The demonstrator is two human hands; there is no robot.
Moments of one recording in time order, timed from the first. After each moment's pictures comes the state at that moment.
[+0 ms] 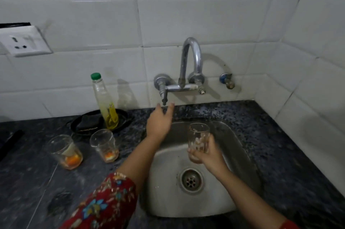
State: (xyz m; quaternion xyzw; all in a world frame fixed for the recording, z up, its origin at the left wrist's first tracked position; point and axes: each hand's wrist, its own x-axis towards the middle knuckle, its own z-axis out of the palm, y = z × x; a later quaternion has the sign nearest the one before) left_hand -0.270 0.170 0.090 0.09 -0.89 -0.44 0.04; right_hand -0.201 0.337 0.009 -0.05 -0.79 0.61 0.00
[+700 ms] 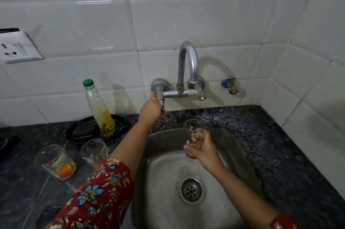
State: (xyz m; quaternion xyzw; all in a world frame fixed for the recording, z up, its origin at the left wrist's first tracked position) left_hand -0.347 0.165 0.109 0.15 -0.81 -0.56 -0.04; right_hand -0.256 0.343 0.003 -0.01 -0.77 0.64 0.00
